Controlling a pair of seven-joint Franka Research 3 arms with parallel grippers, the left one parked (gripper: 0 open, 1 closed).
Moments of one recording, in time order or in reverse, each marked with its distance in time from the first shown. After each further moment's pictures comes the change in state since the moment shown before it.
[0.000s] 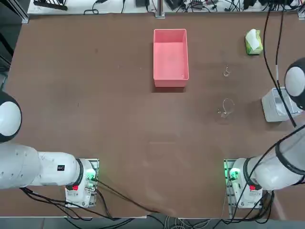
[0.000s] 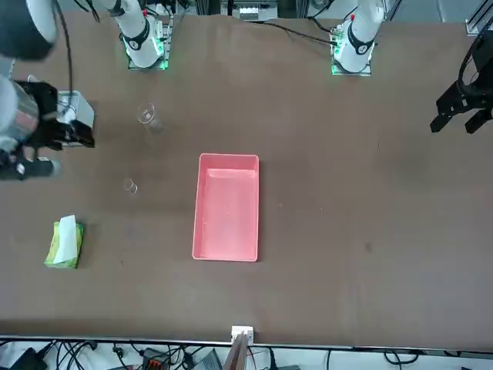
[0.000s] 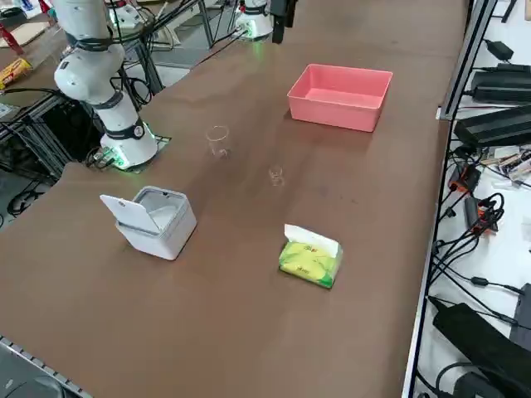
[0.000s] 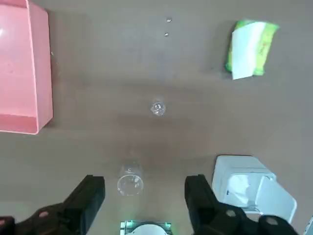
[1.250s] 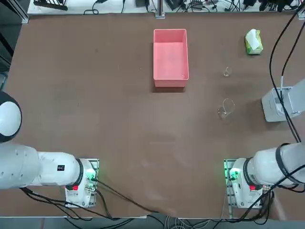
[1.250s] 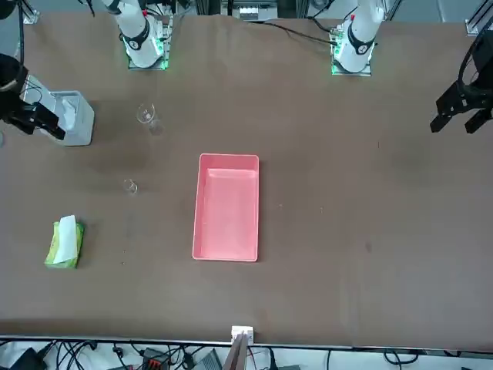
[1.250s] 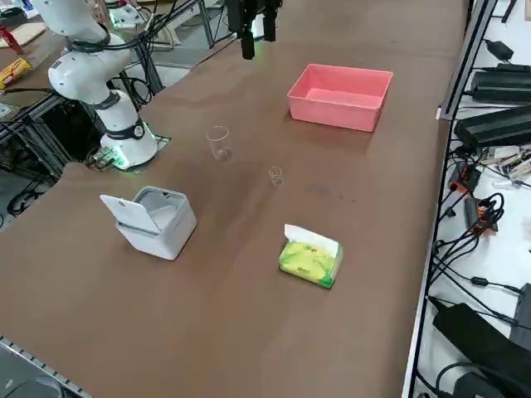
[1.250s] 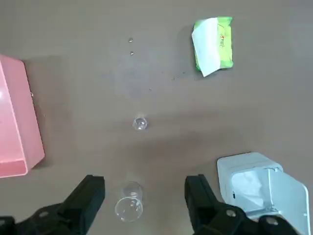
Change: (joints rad) arm -0.249 -0.273 0.155 -0.423 -0.009 0.292 0.150
